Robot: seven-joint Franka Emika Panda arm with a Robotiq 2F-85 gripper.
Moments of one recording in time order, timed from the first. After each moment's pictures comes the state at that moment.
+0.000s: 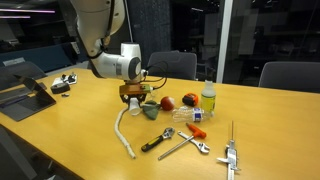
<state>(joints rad) 0.21 0.68 0.23 -1.86 -0.03 2.64 -0.30</state>
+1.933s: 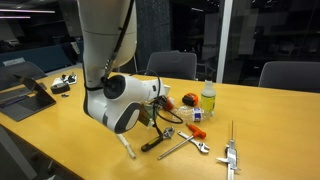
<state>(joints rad) 0.03 0.71 0.31 -2.36 0.29 4.07 0.10</state>
